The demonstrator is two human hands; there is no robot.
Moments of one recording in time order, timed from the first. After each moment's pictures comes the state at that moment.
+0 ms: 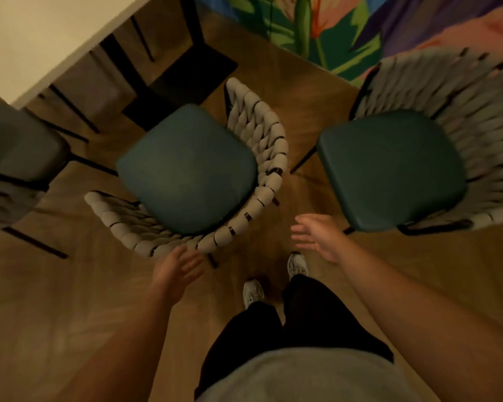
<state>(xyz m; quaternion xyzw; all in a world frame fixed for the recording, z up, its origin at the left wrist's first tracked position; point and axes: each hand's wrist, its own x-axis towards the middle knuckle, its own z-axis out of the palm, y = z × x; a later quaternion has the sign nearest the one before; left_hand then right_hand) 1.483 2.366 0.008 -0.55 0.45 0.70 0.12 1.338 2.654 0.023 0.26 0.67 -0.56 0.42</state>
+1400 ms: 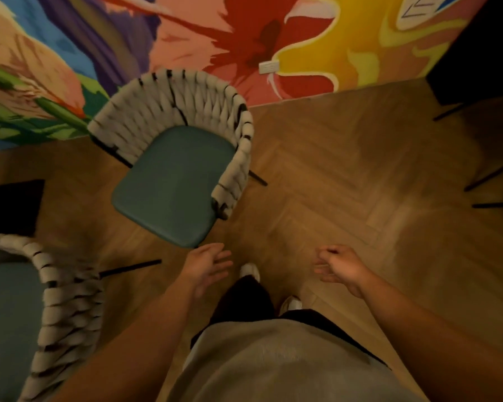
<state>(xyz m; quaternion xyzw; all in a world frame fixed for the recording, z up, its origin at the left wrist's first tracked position) 1.381 2.938 0.048 -0.23 0.69 0.53 0.44 1.537 3.198 0.041 0.52 0.56 -0.62 0.19</state>
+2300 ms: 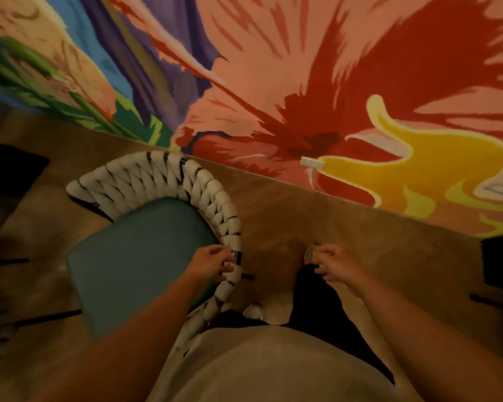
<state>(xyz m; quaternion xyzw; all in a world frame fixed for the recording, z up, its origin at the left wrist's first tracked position) 1.000 3.221 0.045 -0.29 0.69 0.56 0.35 1.028 3.513 0.066 0.34 0.74 -0.49 0.31</state>
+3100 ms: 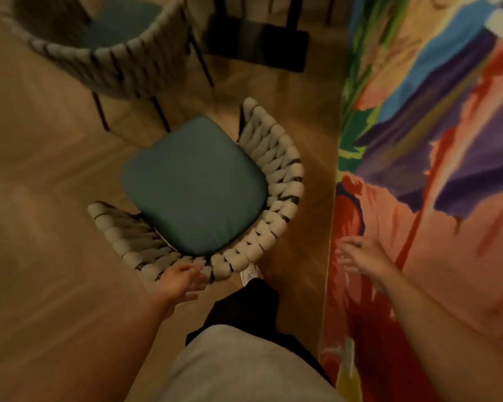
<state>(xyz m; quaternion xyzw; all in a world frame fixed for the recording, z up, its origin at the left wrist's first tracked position) 0.952 3.331 0.001 -0.72 0.27 0.63 -0.07 0.569 3.364 0.062 -0.20 0.82 -0.17 0.52</state>
